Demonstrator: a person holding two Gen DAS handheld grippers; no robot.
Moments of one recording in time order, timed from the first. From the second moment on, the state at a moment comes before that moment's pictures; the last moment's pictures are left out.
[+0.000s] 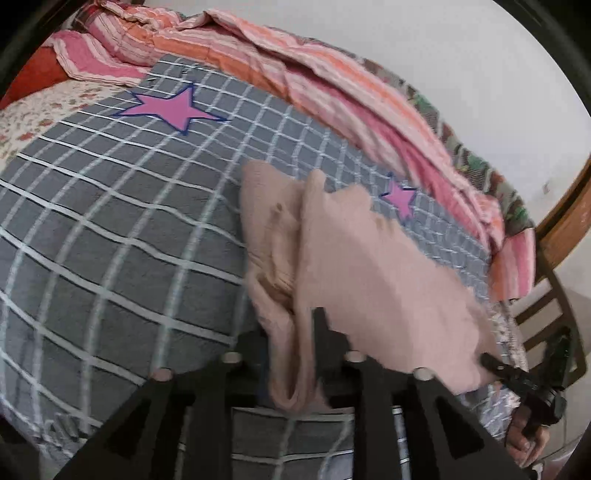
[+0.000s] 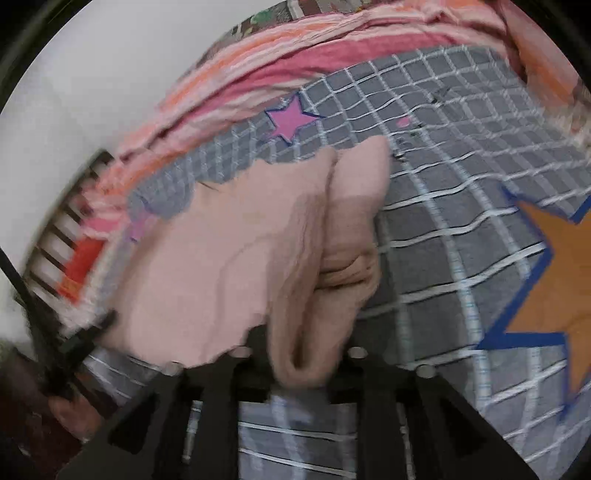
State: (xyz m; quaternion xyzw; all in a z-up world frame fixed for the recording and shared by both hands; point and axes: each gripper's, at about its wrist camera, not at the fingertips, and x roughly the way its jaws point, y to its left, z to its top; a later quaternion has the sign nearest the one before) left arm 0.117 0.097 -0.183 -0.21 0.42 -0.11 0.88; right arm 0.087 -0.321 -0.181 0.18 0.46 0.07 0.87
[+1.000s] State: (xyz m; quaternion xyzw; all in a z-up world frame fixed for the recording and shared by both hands) left arm 0.258 0.055 -0.194 -0.15 0.42 -0.09 0.89; right arm 0.240 -0.310 -0.192 0.07 0.46 0.03 0.89
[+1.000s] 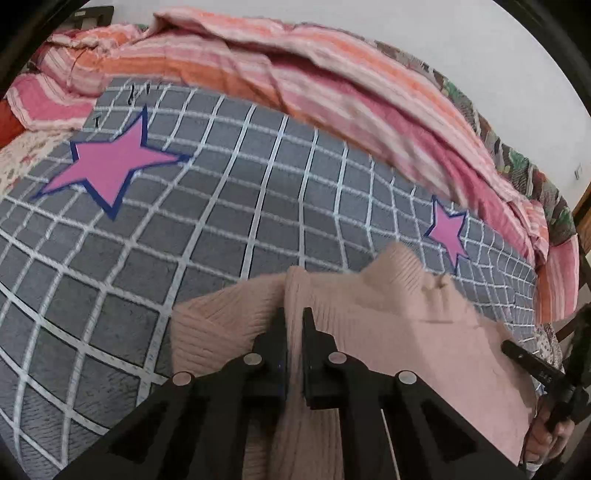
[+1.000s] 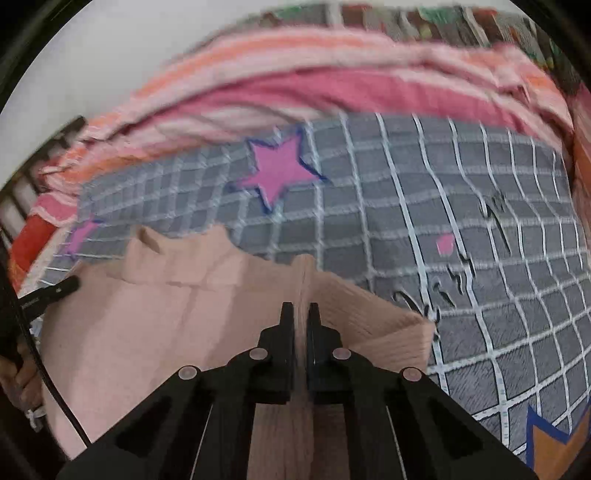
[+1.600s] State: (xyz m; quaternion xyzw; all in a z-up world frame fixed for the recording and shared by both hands) left arm 0.220 0.097 -0.171 -0.19 0.37 -0.12 0.90; right arm 0.212 -0.176 -0.182 0.01 0.47 0.09 0.88
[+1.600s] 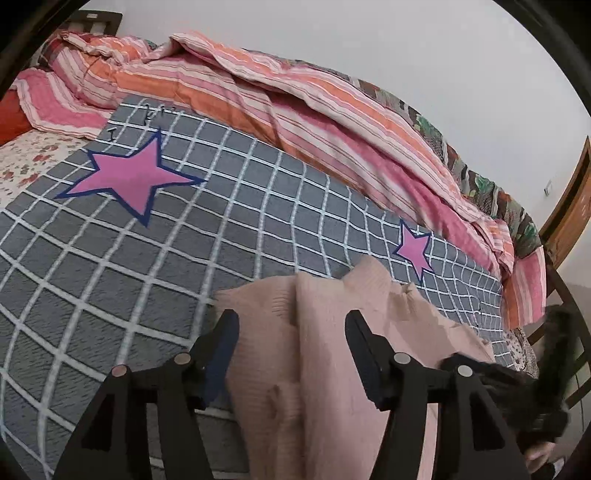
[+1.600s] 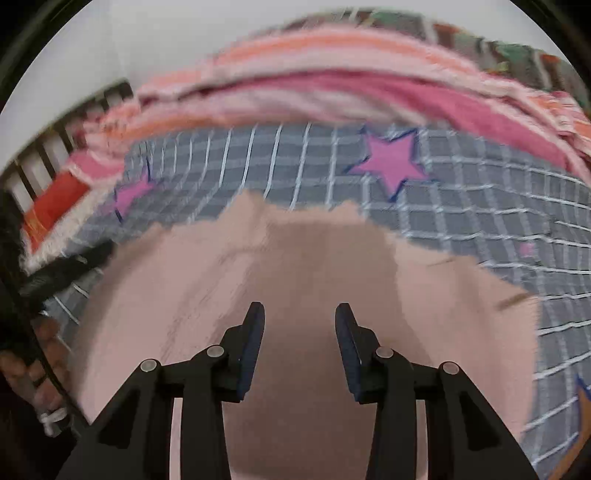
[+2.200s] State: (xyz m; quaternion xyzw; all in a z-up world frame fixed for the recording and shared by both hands) left arm 0.214 0.132 -0.167 -0.19 0.37 -0.10 0.91; right arm 0.282 -0.165 -0.210 0.01 0.52 0.03 0.85
